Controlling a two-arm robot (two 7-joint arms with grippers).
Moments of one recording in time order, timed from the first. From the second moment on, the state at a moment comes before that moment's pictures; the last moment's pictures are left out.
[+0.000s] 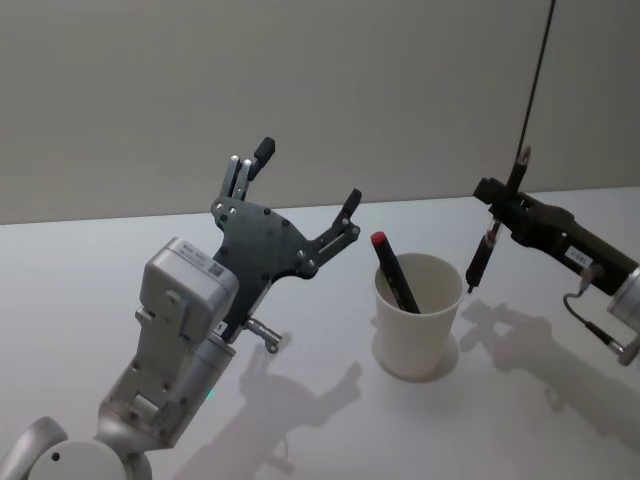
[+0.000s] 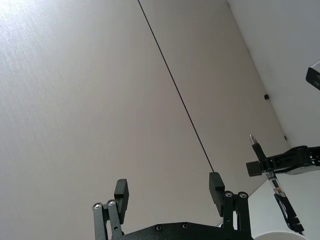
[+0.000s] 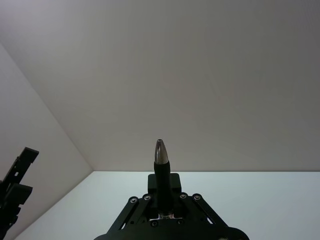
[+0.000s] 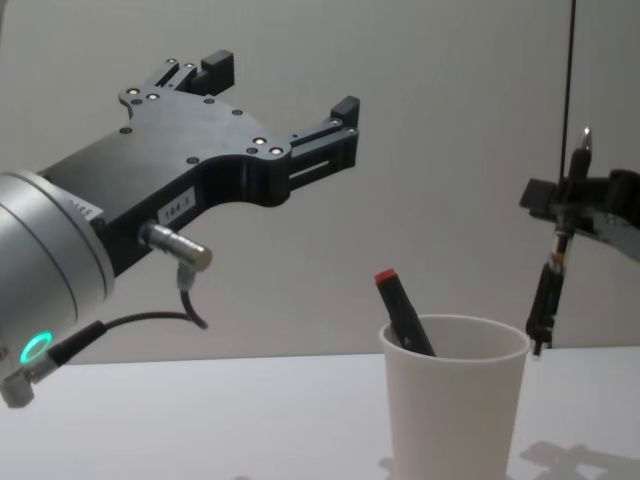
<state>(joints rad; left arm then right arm) 0.04 0.27 0.28 -1.86 0.04 -0.31 -0.16 0.20 0.56 -0.36 -1.63 1.09 0.12 0.38</state>
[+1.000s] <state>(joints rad) 0.04 0.27 0.28 -1.86 0.04 -0.31 -0.16 0.31 0.53 -0.33 -1.67 1.10 0.14 0.43</state>
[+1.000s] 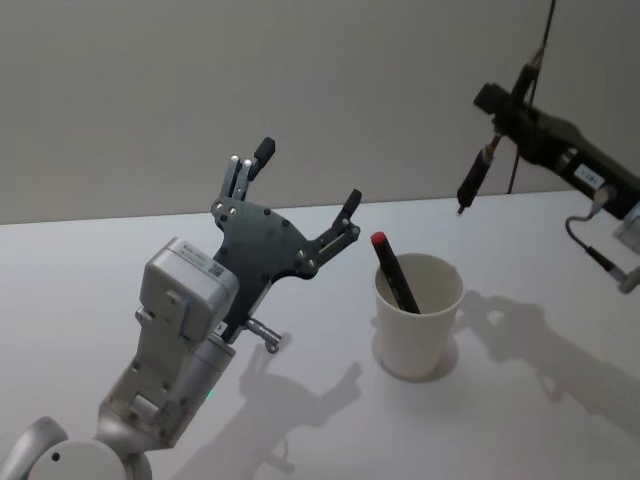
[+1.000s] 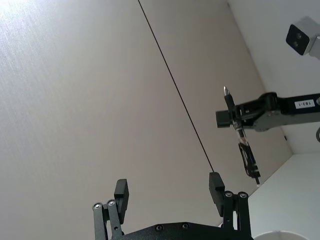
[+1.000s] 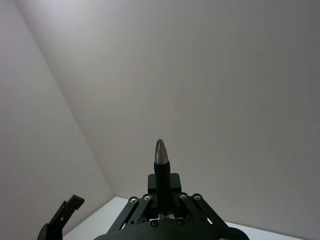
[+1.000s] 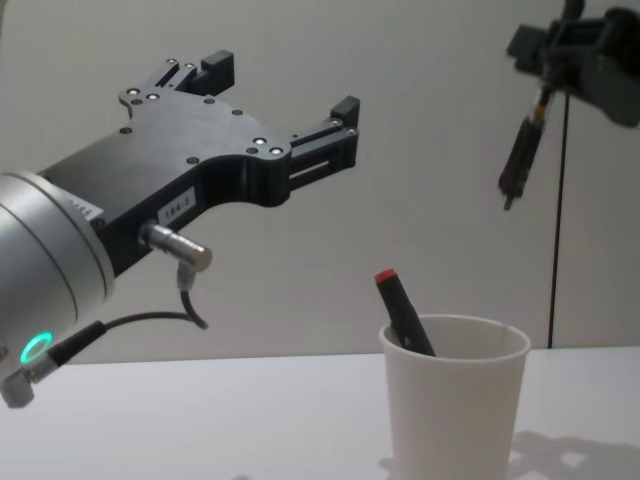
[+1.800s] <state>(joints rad) 0.04 0.27 0.28 -1.86 0.04 -0.31 -0.16 0.37 0.47 -0.39 -1.59 0.98 0.29 0.48</state>
